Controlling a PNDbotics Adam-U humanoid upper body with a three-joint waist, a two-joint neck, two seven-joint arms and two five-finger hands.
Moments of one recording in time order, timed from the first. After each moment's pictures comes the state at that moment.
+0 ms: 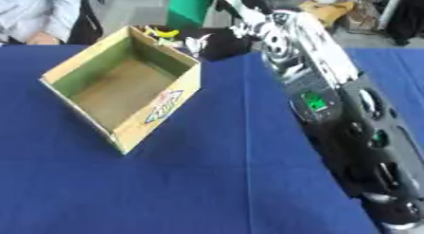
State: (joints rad) left arm -0.12 0.14 0.09 -1.96 -0.17 -0.07 0.19; right arm -1.10 -0.39 0.27 -1.56 0.85 0.33 0.41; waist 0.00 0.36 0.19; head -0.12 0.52
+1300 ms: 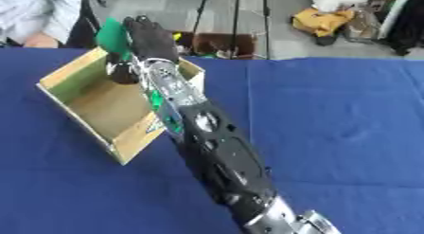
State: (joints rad) left arm -0.17 0.14 0.05 -1.96 -0.14 -0.08 0.15; right arm -1.18 -0.07 0.18 -1.08 1.20 0.41 0.06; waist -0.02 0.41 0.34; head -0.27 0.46
